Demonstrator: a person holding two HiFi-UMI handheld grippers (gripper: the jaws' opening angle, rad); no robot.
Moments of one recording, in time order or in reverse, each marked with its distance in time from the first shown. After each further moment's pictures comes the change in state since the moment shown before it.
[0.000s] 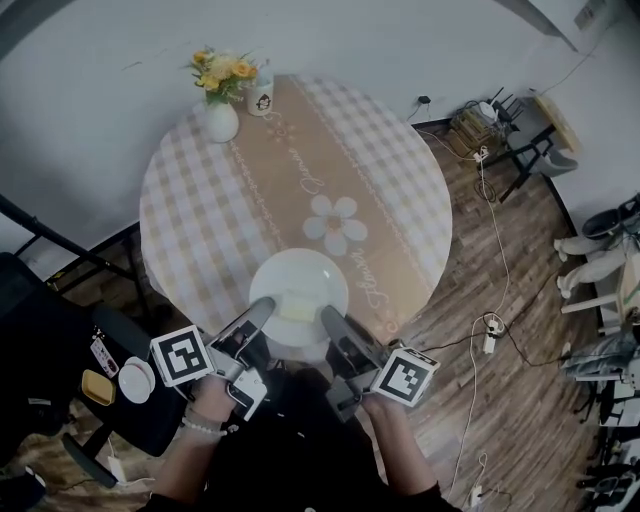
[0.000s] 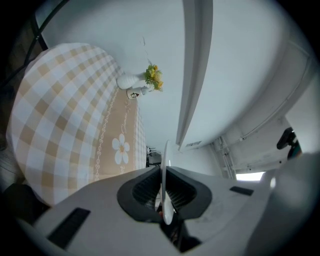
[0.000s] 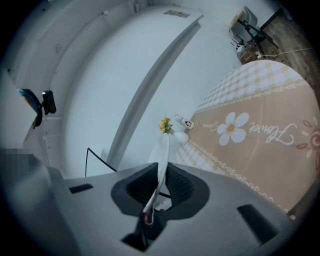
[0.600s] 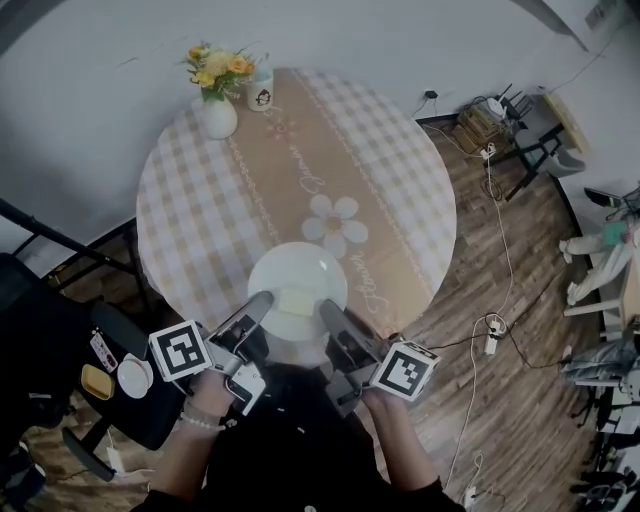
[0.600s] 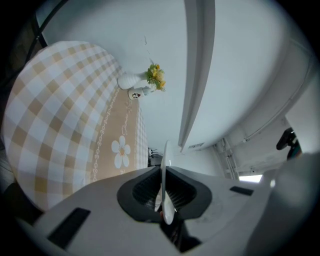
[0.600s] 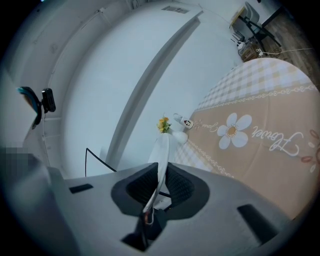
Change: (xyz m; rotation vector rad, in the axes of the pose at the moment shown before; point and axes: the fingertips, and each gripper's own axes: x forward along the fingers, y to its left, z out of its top) left arm 0.026 0.006 0.013 -0.001 -0.018 0.031; right arm 0.015 -0.017 0.022 0.011 0.040 -0.001
